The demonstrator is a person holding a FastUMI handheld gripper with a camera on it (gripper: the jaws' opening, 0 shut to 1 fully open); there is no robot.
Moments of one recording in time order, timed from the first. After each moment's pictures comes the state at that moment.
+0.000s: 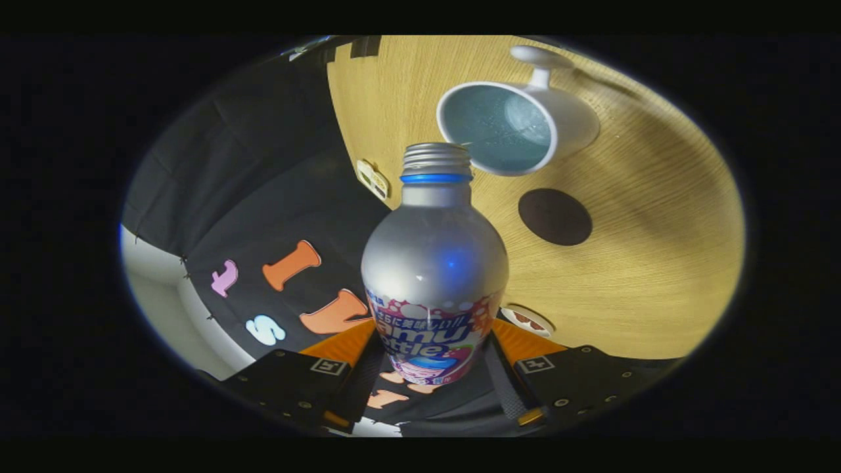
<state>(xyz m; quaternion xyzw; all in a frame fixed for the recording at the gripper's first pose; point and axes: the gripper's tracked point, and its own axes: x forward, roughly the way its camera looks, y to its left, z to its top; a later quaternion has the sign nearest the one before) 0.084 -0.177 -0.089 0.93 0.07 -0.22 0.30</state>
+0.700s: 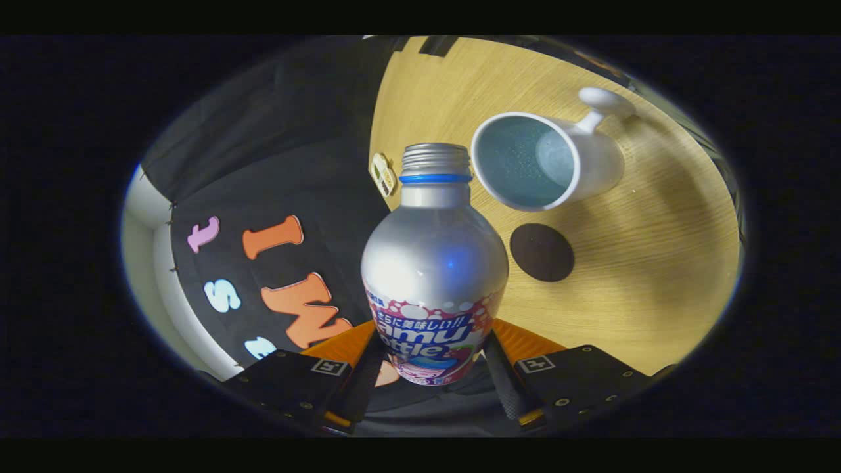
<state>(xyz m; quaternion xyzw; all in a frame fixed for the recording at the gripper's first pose) 0.071 -0.160 -0.120 0.84 0.14 -0.24 0.46</state>
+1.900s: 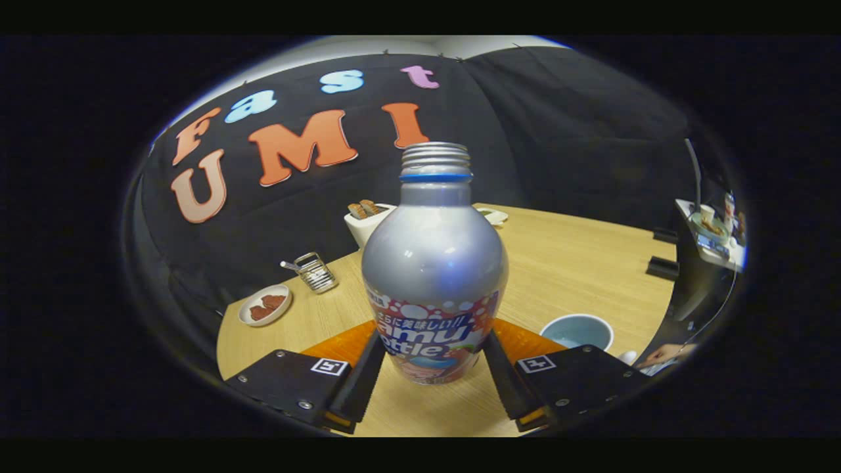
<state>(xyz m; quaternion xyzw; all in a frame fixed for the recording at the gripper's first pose) 0.068 -0.193 -0.142 0.23 0.28 -0.25 0.90</state>
